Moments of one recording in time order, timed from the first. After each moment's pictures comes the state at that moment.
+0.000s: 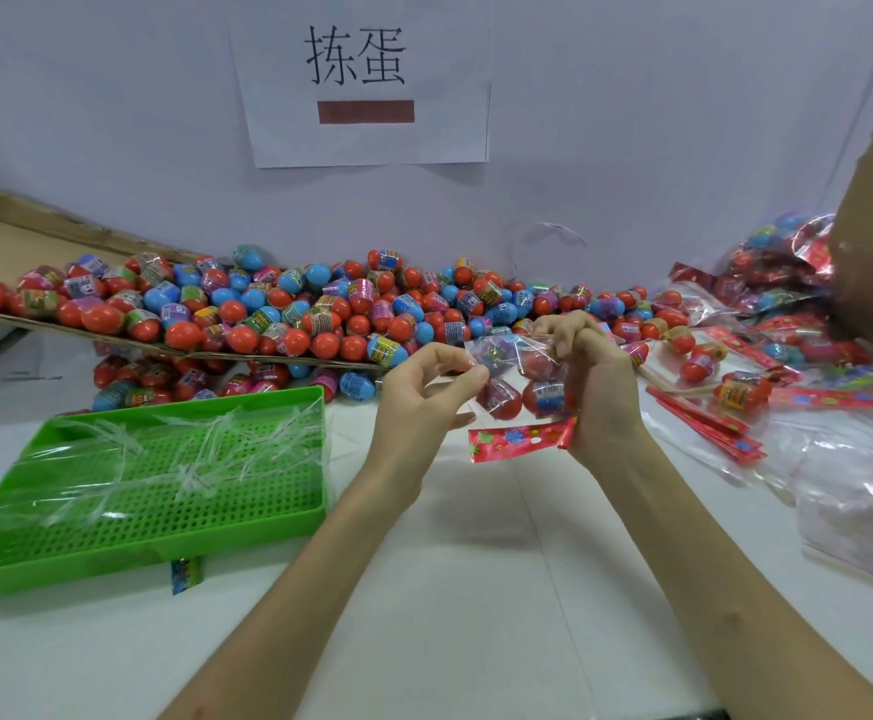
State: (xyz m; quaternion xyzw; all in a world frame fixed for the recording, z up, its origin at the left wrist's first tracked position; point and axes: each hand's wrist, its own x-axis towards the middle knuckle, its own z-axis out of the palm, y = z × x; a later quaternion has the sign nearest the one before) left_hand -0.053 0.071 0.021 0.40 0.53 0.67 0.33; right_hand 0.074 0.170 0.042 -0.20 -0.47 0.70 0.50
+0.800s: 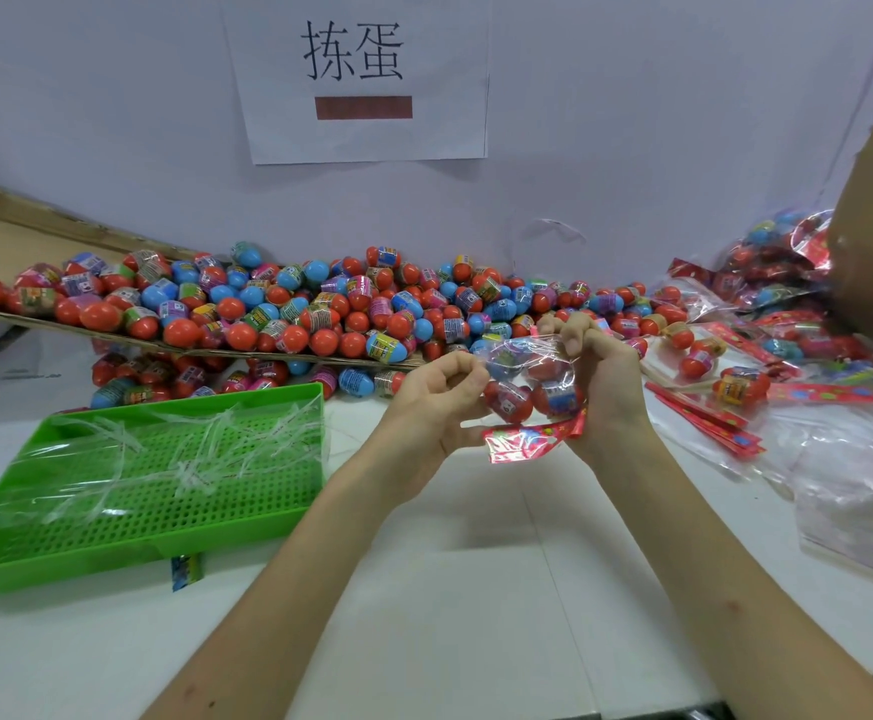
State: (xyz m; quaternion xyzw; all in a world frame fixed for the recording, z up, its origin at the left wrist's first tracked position) left_hand -0.056 0.070 0.025 0.39 0.43 0.62 0.53; right_hand 0.080 0.173 0.039 -0.20 -0.42 0.74 0.48
